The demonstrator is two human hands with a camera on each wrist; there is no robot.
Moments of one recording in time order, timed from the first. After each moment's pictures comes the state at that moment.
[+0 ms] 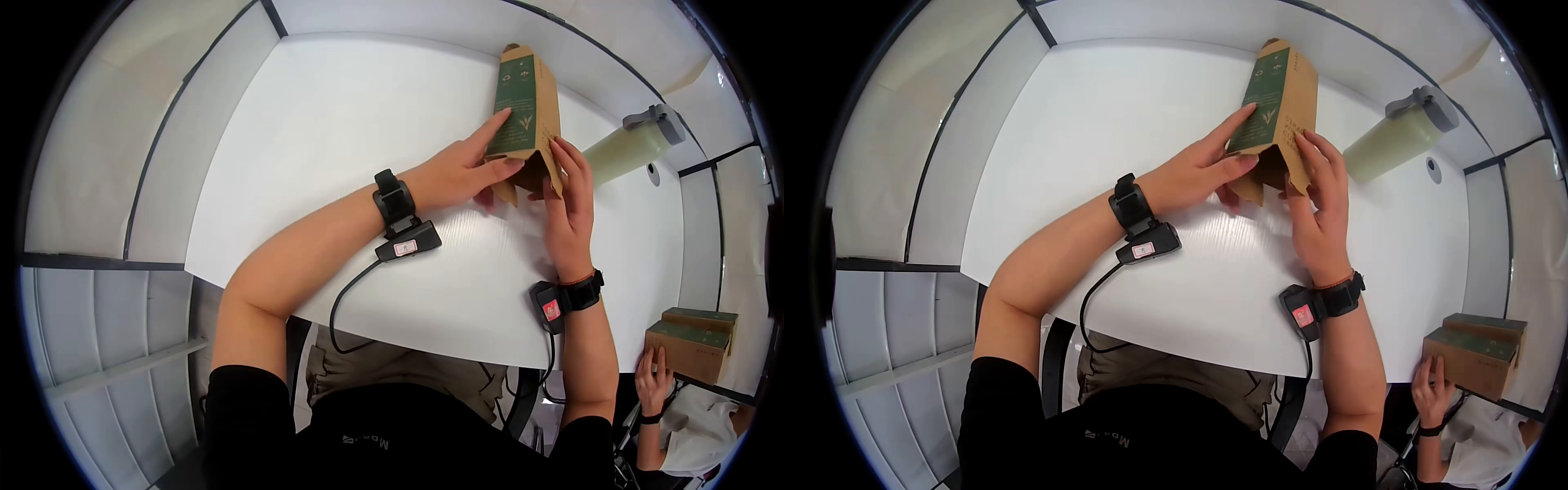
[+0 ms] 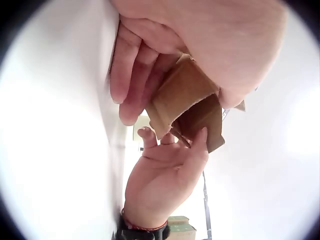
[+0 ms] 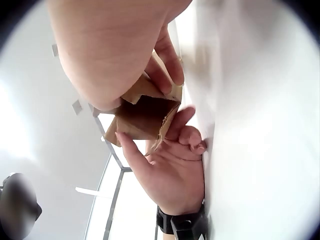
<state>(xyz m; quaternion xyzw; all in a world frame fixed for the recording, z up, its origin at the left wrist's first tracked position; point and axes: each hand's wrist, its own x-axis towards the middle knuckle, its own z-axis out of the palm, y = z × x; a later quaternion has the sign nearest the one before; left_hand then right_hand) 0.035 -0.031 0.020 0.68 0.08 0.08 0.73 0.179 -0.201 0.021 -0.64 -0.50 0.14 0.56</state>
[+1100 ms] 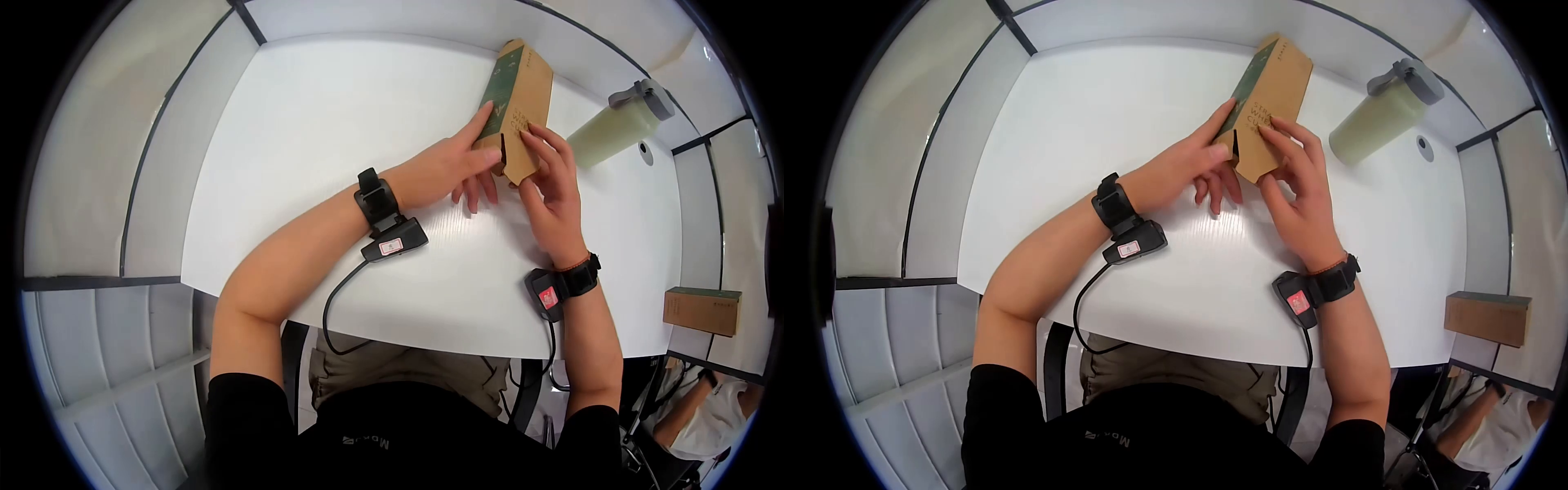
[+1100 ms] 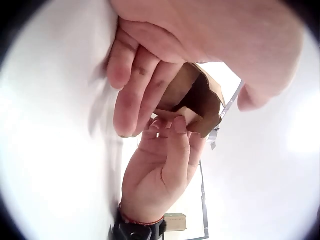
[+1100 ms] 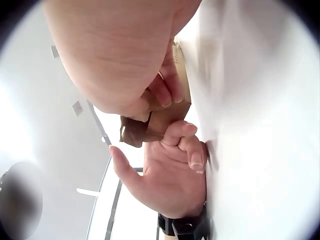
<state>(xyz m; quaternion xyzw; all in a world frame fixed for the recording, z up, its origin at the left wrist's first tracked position) 0.034 -0.027 0.026 0.68 0.07 0.00 0.73 0.177 -0.201 0.021 -0.63 -0.55 0.13 0.53</state>
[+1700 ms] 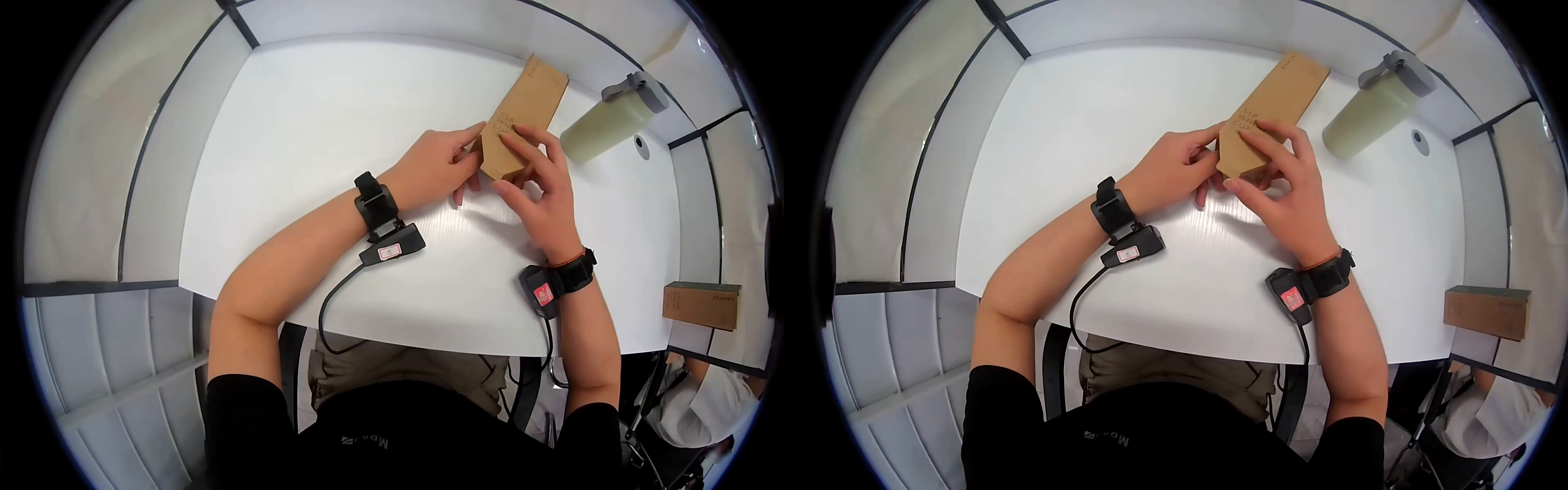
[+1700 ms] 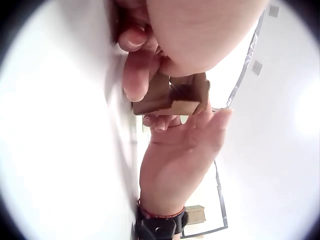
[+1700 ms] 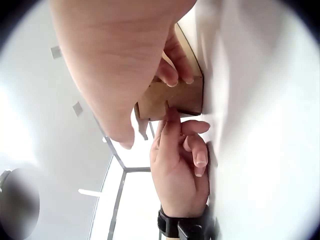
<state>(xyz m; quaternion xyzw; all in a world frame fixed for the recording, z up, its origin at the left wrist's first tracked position) 0.039 -0.036 0.016 0.73 0.13 0.06 0.67 0.174 -0.199 0.028 -0.66 -0.53 0.14 0.51</state>
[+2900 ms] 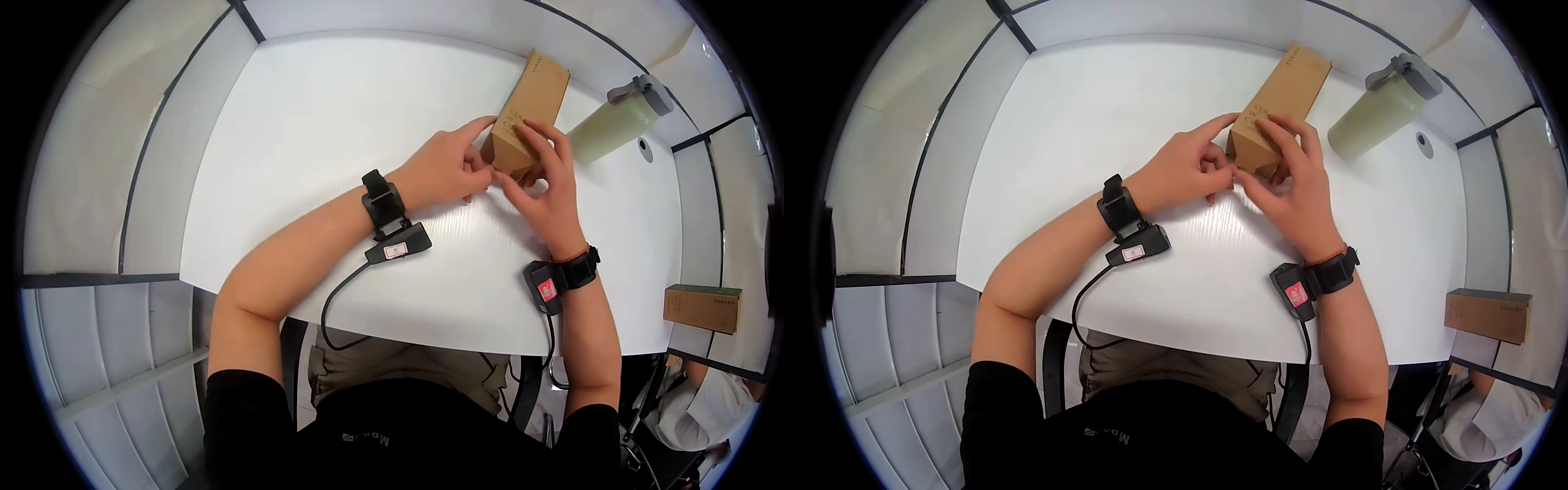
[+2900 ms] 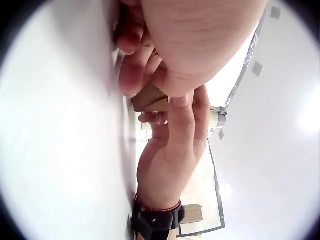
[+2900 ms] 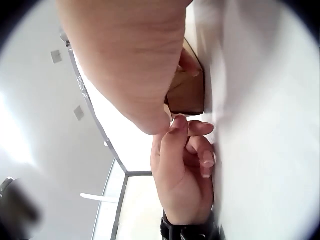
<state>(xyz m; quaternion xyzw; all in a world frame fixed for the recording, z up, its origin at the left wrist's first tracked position) 0.038 -0.040 0.014 0.75 0.12 0.08 0.64 0.180 -0.196 0.021 -0.70 -0.55 0.07 0.45</state>
